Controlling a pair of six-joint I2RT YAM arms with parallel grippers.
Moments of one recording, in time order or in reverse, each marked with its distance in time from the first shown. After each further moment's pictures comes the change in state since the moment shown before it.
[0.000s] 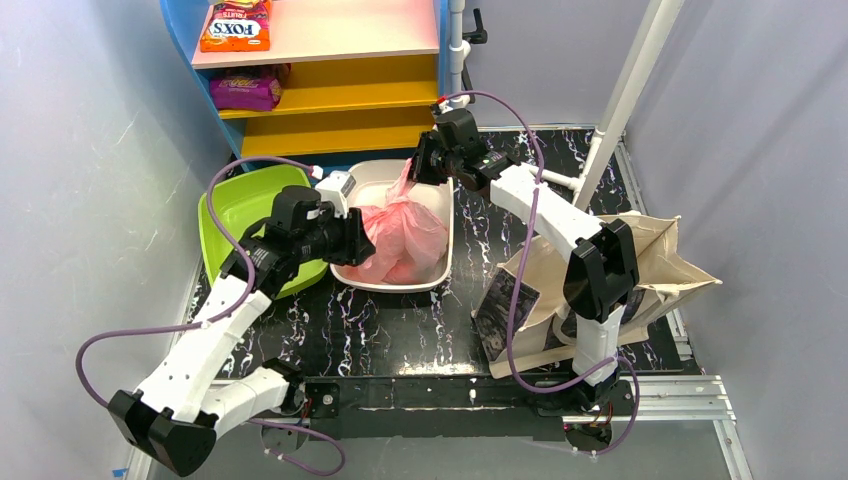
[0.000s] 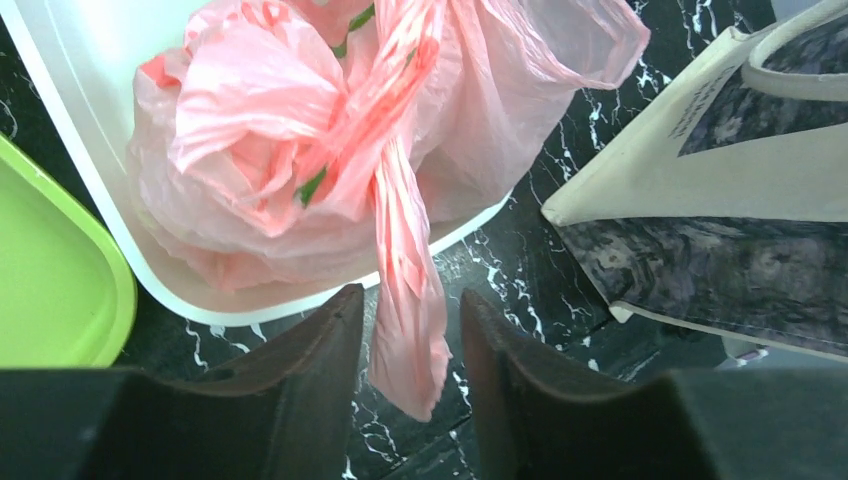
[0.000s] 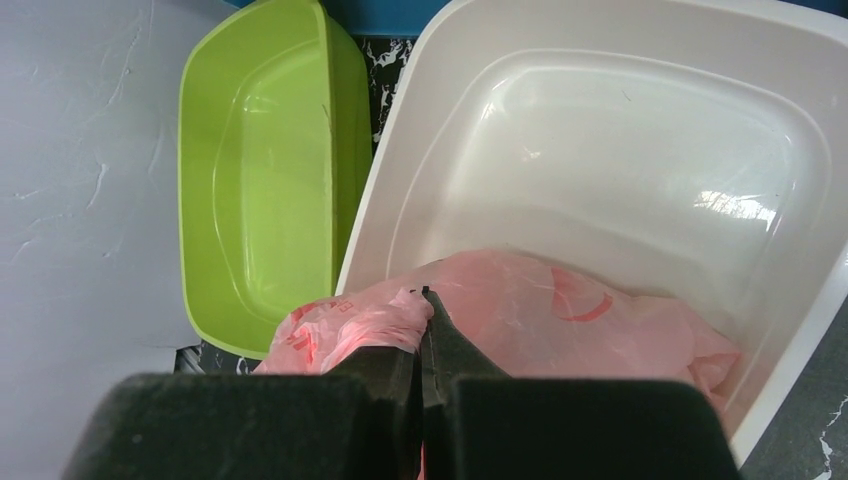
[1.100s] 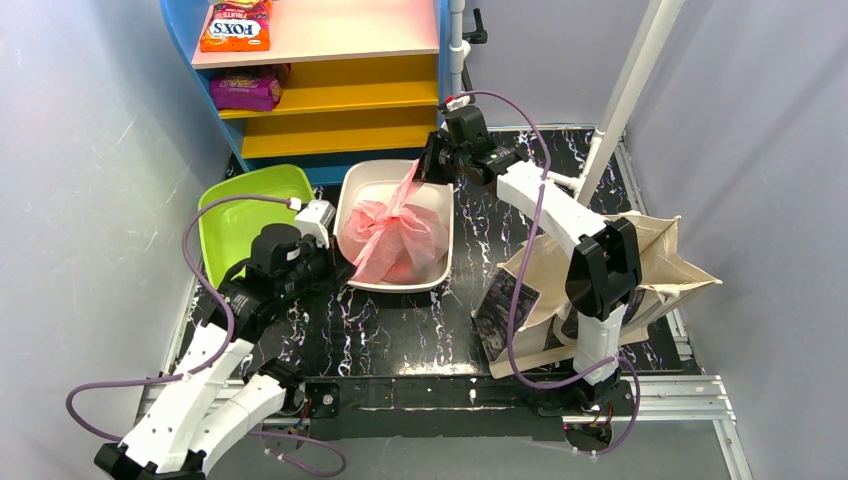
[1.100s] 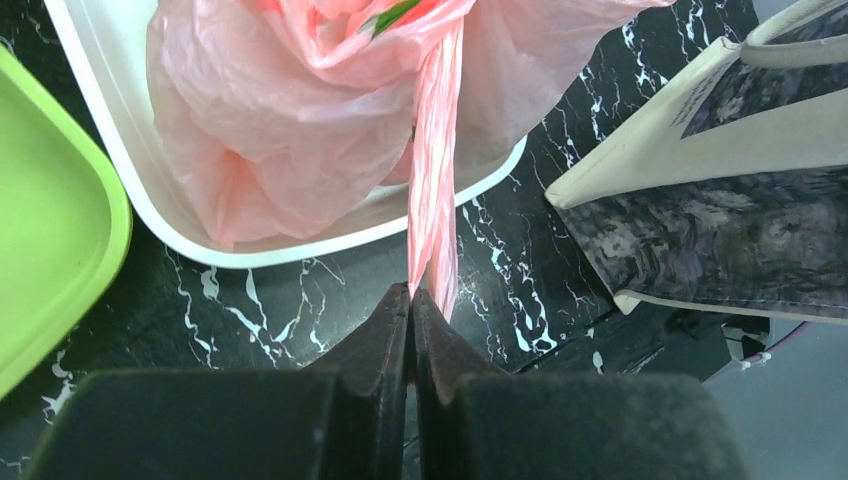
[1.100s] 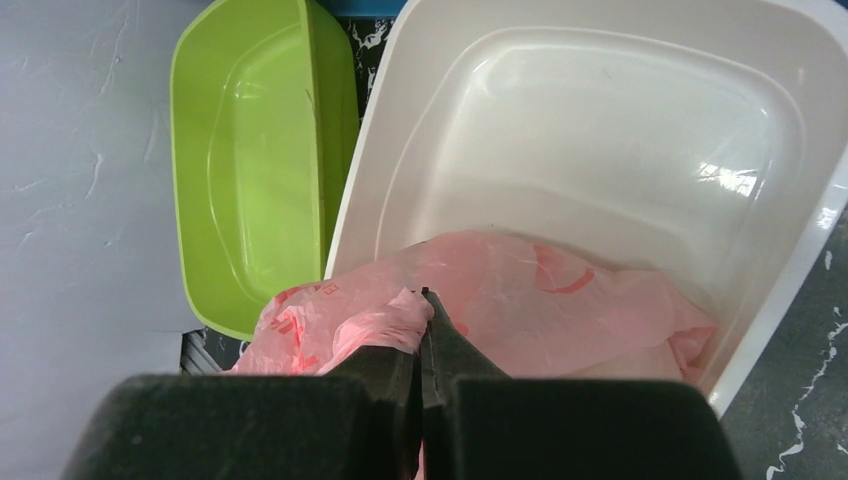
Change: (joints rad) left arm 0.000 -0.228 -0.180 0.016 -0.025 -0.035; right arm -0.053 -0.004 0.000 -0.043 -0.044 -0.011
